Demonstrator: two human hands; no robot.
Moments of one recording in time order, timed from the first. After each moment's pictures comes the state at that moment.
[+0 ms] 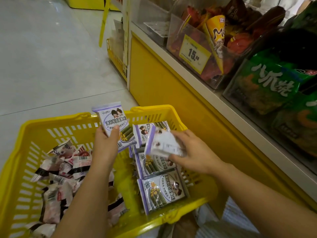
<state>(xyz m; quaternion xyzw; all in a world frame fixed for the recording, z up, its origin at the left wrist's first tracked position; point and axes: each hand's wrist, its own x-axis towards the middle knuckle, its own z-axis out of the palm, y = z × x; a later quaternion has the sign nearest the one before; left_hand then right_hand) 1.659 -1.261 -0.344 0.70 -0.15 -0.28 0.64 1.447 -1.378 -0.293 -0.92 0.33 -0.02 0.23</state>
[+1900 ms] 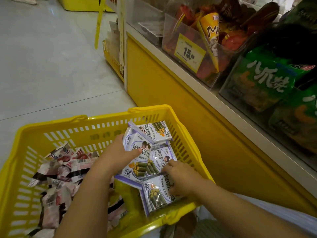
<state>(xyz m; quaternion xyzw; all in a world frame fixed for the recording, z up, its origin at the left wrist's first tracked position) 1.650 -1.257 -0.326 0.78 -0.34 -0.40 0.33 1.449 -1.342 -0.350 -0.91 0.30 0.26 0.12</state>
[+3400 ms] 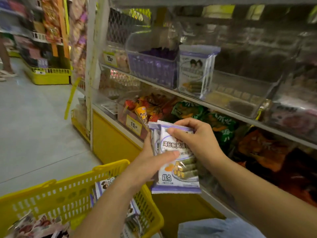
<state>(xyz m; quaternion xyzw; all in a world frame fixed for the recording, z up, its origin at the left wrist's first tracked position) 1.509 -1.262 -0.098 0.44 -0.46 -0.56 0.53 1.369 -1.319 -0.038 -0.73 0.38 -0.44 0.37</state>
